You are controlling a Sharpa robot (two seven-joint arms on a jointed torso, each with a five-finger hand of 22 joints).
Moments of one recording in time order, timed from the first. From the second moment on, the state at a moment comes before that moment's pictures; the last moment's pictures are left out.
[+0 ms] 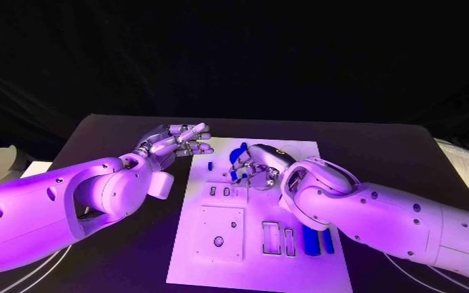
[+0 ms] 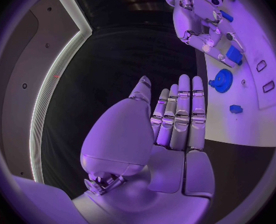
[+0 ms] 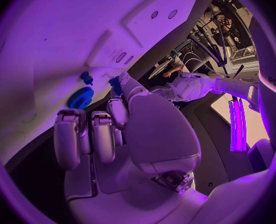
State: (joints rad) left arm 1.22 -1.01 -0.02 1.69 0.07 -0.28 0.34; left_hand 1.44 0.01 -0.06 0.17 0.13 1.00 0.22 0.08 0.07 1.10 0.16 0.10 0.07 1.22 0.09 0.18 0.21 0.17 1.03 0.20 0.25 0.09; right arm 1.13 -0.61 0.03 1.55 -1.42 -0.34 -0.16; right_hand 1.42 0.00 0.20 0.07 0.10 1.14 0.11 0.11 0.09 1.37 0.04 1.18 1.30 1.46 -0.07 1.55 1.31 0.05 1.47 0.05 1.48 1.31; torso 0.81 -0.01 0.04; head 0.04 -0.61
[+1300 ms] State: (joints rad) left arm 1.22 -1.01 -0.02 1.68 0.07 -0.28 0.34; left_hand 1.44 0.01 -0.06 0.17 0.13 1.00 0.22 0.08 0.07 1.10 0.16 0.10 0.07 1.22 0.09 0.18 0.21 0.17 1.03 0.20 0.25 0.09; right arm 1.10 -0.61 0.02 1.57 -1.56 -0.28 -0.24; right_hand 1.39 -0.01 0.20 0.07 0.10 1.13 0.11 0.11 0.09 1.37 0.04 1.18 1.29 1.46 -0.07 1.55 1.31 0.05 1.47 0.04 1.48 1.31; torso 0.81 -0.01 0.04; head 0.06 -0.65
